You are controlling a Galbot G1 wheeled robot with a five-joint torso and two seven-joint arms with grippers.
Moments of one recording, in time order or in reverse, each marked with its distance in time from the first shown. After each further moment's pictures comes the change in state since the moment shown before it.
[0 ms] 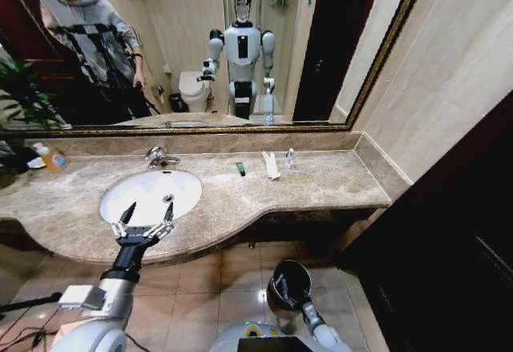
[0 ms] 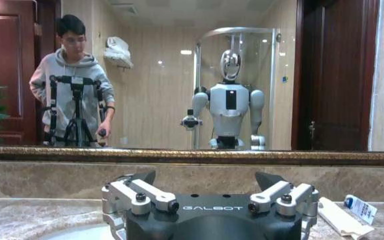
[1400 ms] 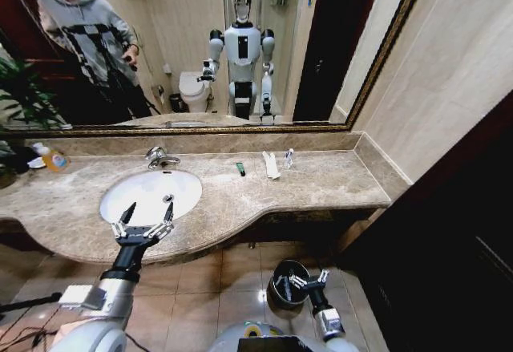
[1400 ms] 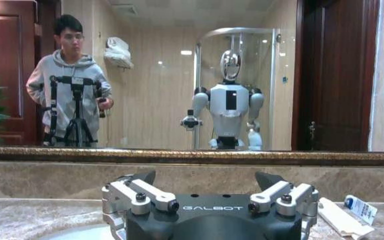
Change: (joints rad) left arm 0.000 0.000 0.000 0.000 0.000 0.000 0.000; right arm -0.586 -0.033 0.006 1.203 0.184 -0.058 0.127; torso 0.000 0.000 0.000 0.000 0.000
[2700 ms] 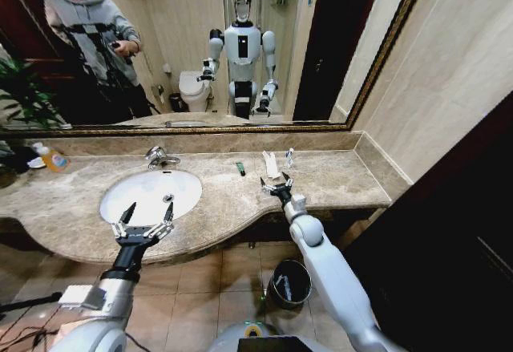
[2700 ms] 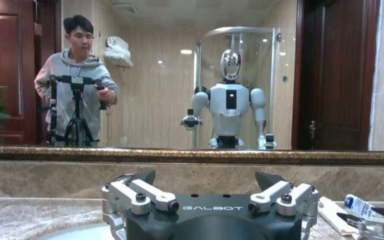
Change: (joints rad) left arm 0.000 0.000 0.000 0.000 0.000 0.000 0.000; right arm 0.950 -0.013 -0.210 -0.370 0.222 -0.442 -0.047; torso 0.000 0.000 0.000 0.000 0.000
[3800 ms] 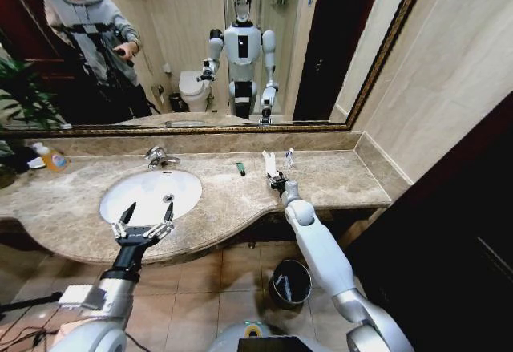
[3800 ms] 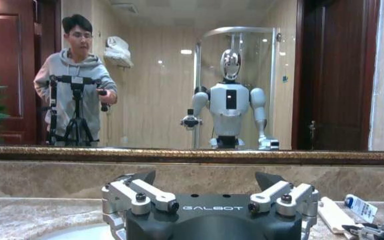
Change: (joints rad) left arm 0.000 0.000 0.000 0.000 0.000 0.000 0.000; right arm 0.100 0.013 0.010 -0.160 -0.011 -0.099 0.012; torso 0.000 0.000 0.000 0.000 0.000
